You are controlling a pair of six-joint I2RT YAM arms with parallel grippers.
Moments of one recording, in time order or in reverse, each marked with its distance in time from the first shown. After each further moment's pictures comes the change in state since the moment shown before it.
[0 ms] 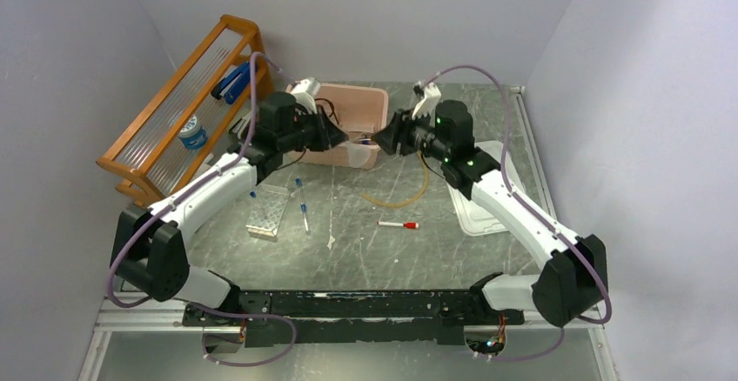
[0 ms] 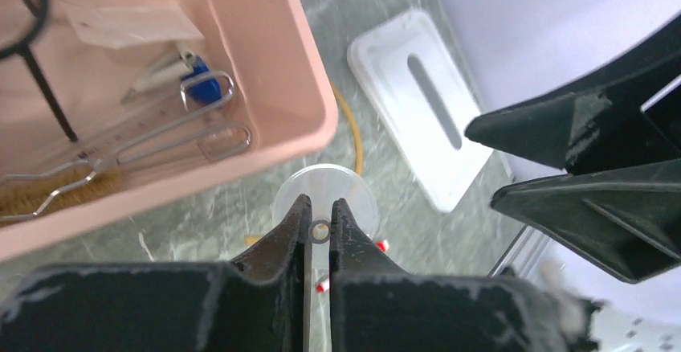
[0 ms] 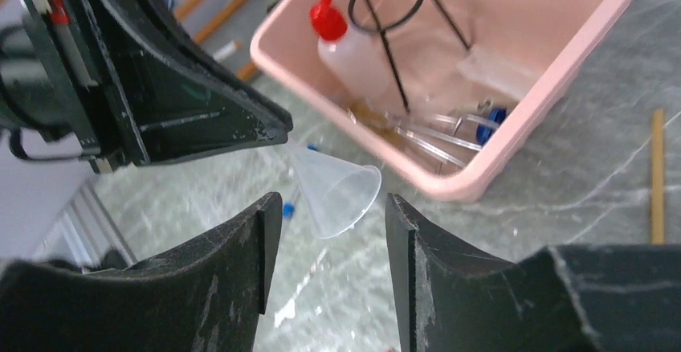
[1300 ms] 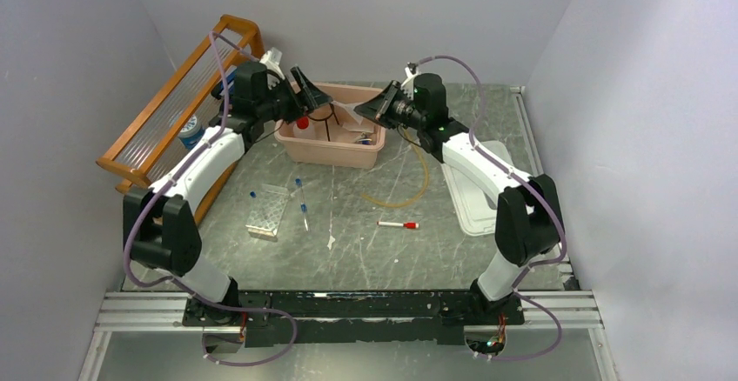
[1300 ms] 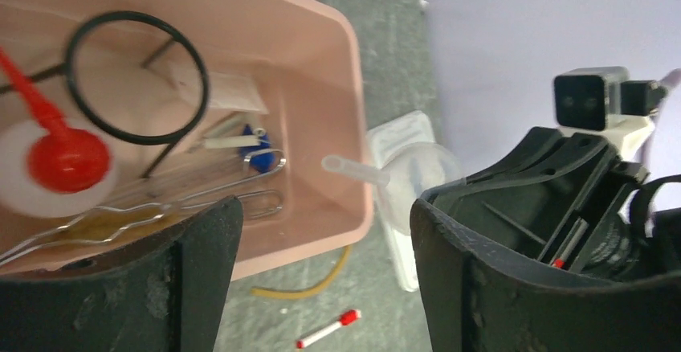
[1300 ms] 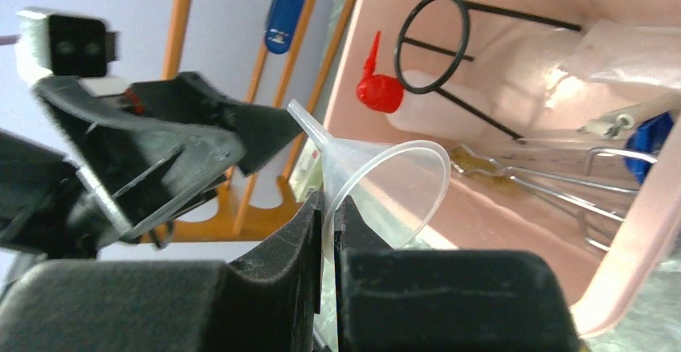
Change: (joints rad) left arm 0.252 0.165 0.216 -0.024 0.094 -0.252; right arm -0.045 0.415 0.289 0.171 -0.072 0.641
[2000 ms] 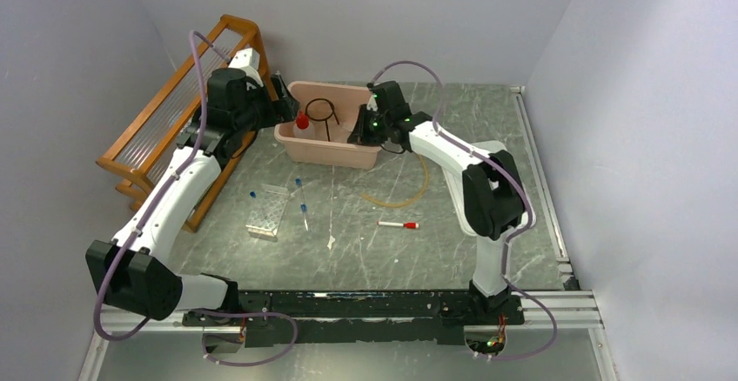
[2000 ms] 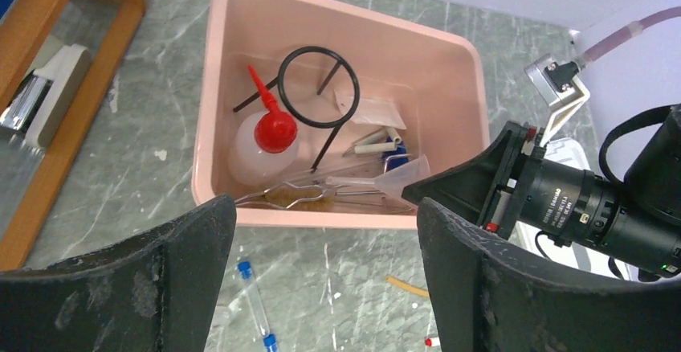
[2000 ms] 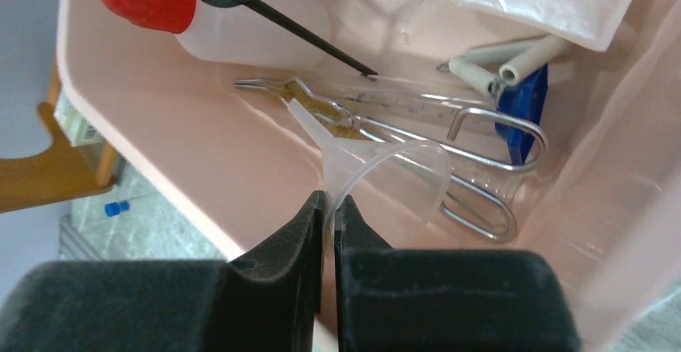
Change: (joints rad) left arm 0.002 -0.263 -0.006 -0.296 -0.360 0.351; right arm 0.092 0.259 0.242 -0.439 0.147 -0.430
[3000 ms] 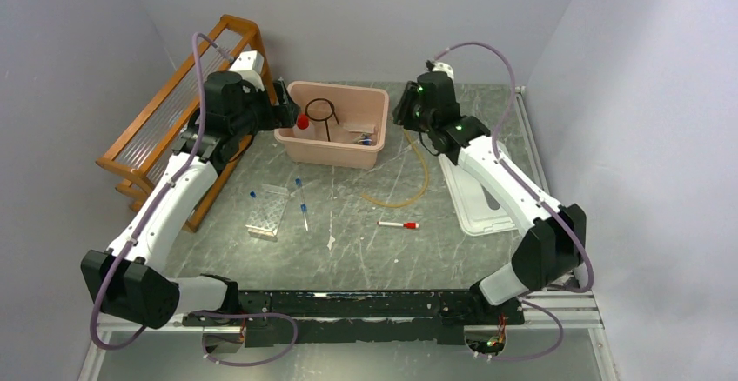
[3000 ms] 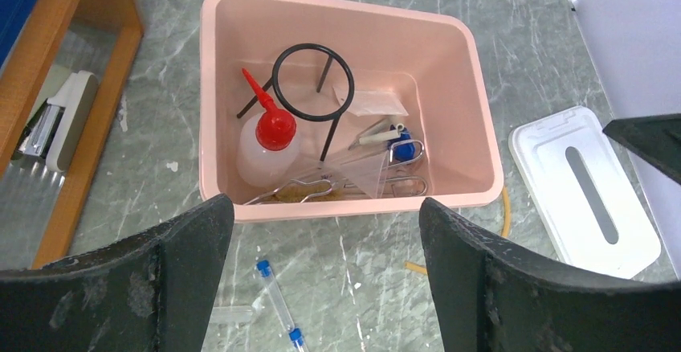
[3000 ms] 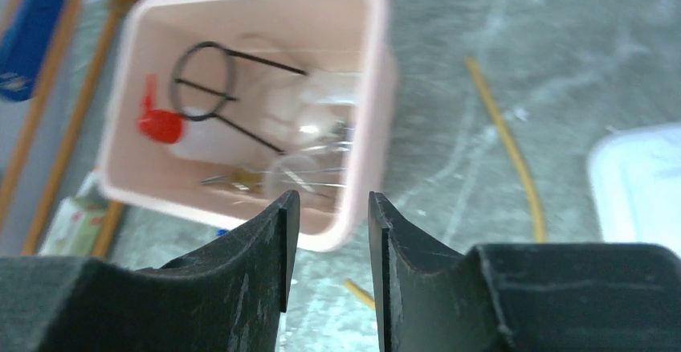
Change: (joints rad) left arm 0.000 -0.050 -0.034 -0.001 0.039 0.108; right arm -0.036 -0.394 -0.092 -0.083 0.389 -0.012
